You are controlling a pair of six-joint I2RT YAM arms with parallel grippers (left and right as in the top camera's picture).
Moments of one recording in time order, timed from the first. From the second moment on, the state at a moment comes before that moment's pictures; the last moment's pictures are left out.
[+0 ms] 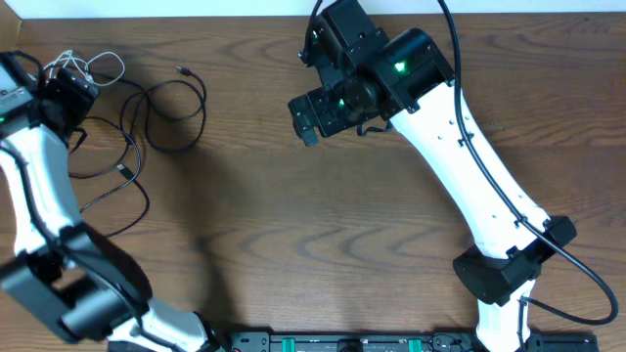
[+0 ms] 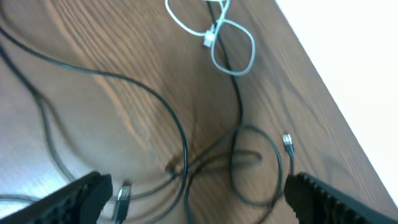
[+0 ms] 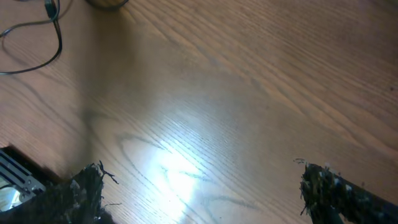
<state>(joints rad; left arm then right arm) 0.55 1.80 1.53 -0.59 0.11 -0.53 0.65 2.04 2.38 -1.47 -0.14 0.22</state>
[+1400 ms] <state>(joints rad) 0.55 2.08 1.53 -0.43 0.08 -0.64 0.65 2.04 2.38 -1.44 -0.14 0.25</state>
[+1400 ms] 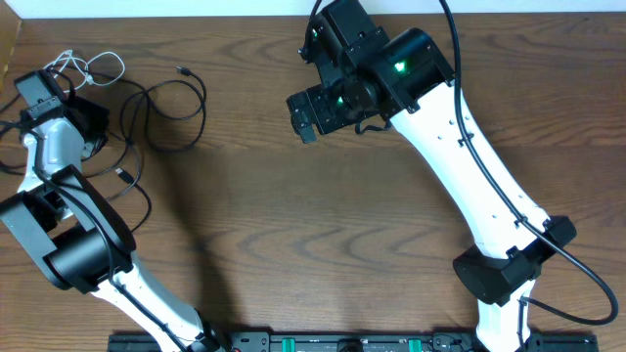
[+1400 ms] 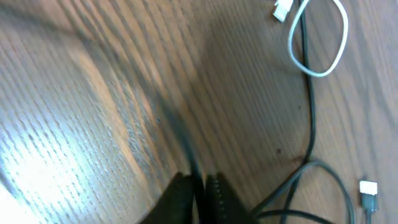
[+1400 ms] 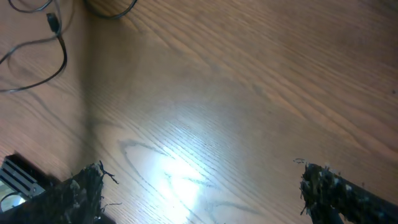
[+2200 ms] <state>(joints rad) 0.58 1.58 1.54 -0.97 -0.13 -0.86 0.65 2.04 2.38 -1.49 -0.14 0.25</state>
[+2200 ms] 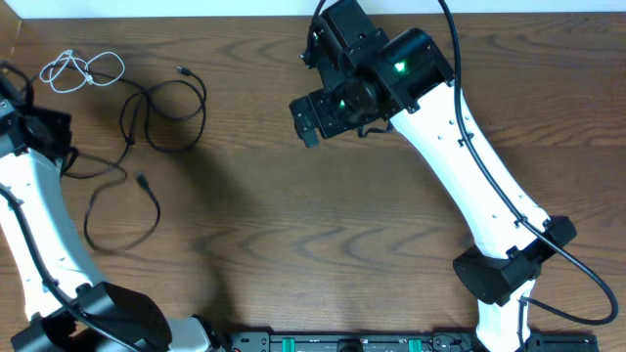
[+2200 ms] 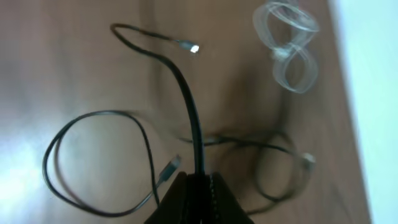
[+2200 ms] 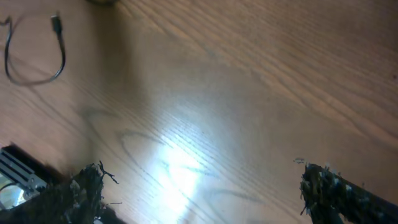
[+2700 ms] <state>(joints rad) 0.79 1.58 1.44 -1.05 -0.20 -1.11 0.65 2.04 2.38 -1.50 -0.14 0.24</state>
